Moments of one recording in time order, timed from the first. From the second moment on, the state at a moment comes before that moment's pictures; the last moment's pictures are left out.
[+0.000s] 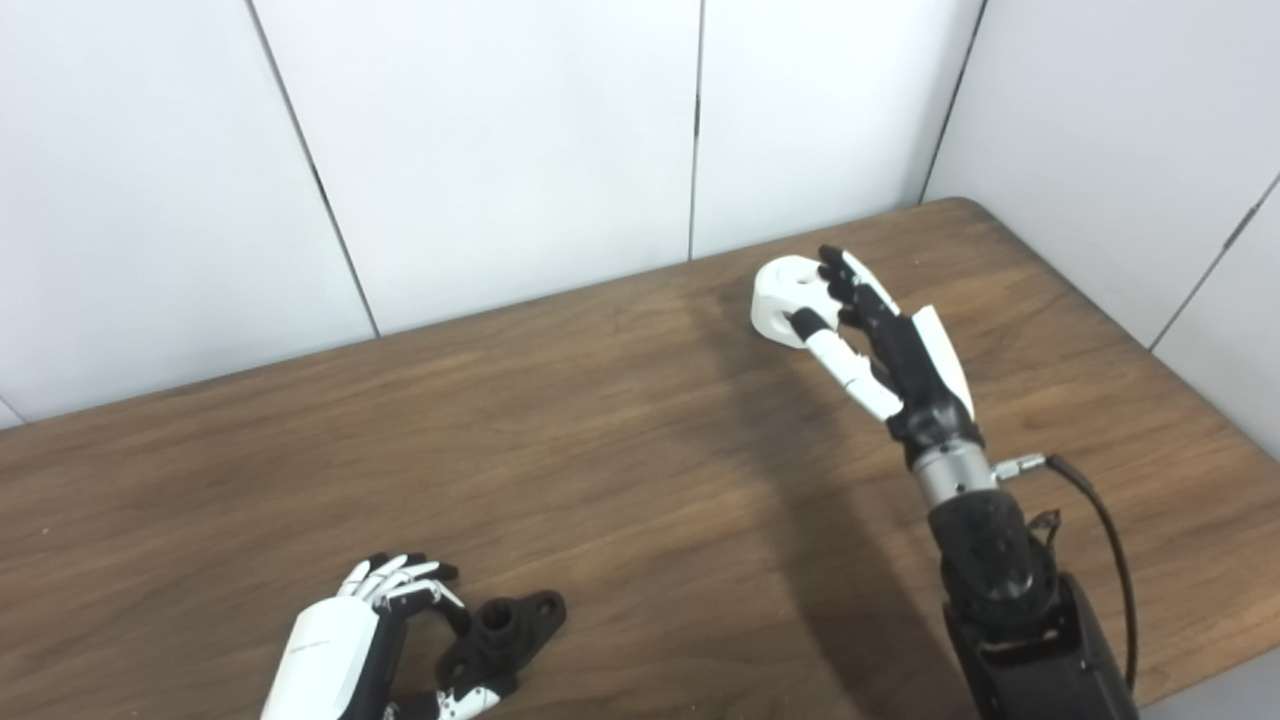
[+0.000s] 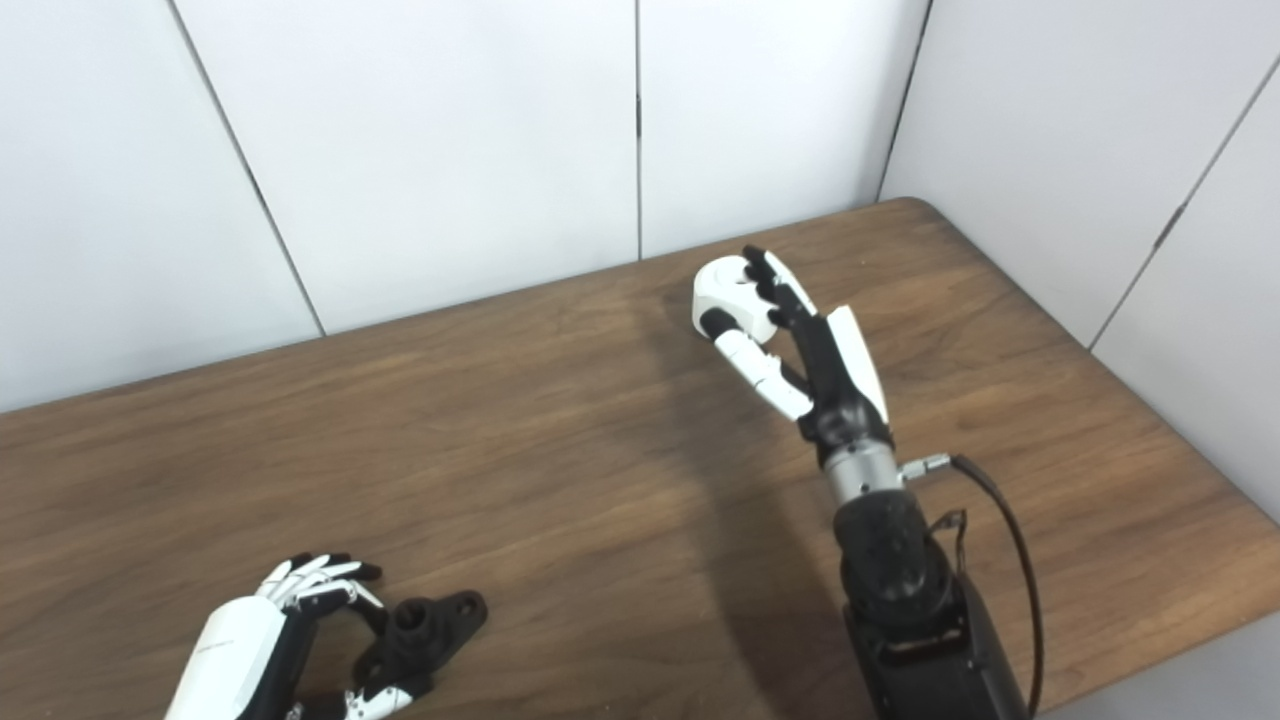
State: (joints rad) left arm 0.05 0.26 -0.34 -0.22 0.83 -0.04 -0.04; right arm -0.06 -0.24 -0.13 -0.44 -0.35 0.40 -0.06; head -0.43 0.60
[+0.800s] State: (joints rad) left arm 0.06 0.27 -0.32 -0.22 0.83 -0.05 -0.05; right arm -0.36 -0.50 -0.07 -0.06 -0.72 0.47 0.21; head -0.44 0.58
